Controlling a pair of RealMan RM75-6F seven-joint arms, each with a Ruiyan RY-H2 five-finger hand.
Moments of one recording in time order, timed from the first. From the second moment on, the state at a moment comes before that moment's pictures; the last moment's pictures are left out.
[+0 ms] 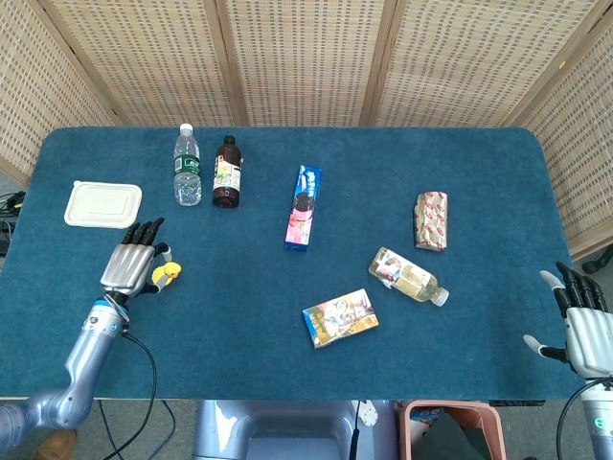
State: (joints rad) left arm -0.53 -1.40 -0.22 -1.51 1.05 0.99 0.40; right arm 0.09 -1.09 0.10 -1.61 -1.41 1.42 0.01
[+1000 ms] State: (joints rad) left arm -0.57 -1.47 -0.16 -1.32 0.96 0.91 0.34; right arm 0.10 -1.09 0.10 -1.61 -1.39 1.41 0.01
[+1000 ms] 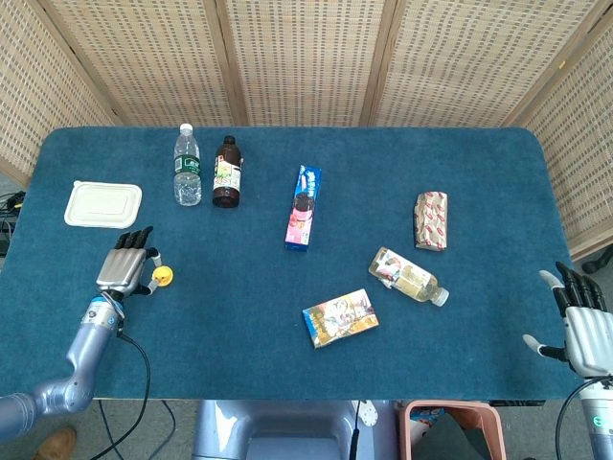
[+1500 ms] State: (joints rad) left arm -0.56 -1.45 -0.16 -1.35 0.97 0.92 0.28; right arm 0.10 -1.09 0.10 -1.61 -1.39 1.41 0.00
